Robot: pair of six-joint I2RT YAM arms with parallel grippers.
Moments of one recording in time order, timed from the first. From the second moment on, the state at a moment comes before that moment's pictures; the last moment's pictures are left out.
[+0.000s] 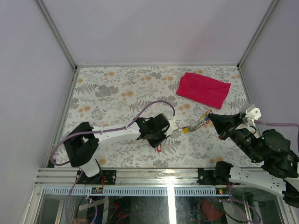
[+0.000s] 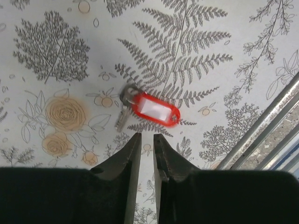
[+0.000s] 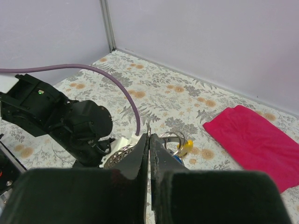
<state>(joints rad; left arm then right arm) -1.03 1.67 1.09 -0.55 0.12 0.00 1.16 0.40 1.03 -0.56 0.51 -0.01</state>
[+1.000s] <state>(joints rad) -1.07 1.62 0.94 -0.27 -0.21 -0.58 1.16 0.41 1.02 -0.59 0.51 0.02</state>
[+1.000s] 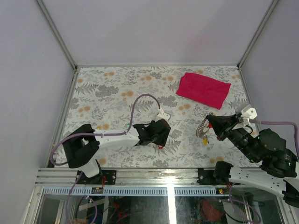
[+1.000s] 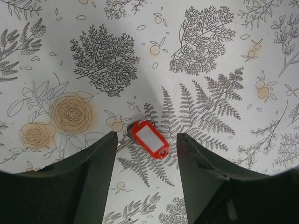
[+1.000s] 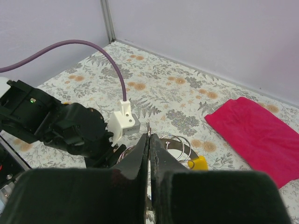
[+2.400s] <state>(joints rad) -0.61 1.20 0.72 -0.32 -0.20 -0.53 1.16 0.45 1.01 -0.59 0.51 0.03</state>
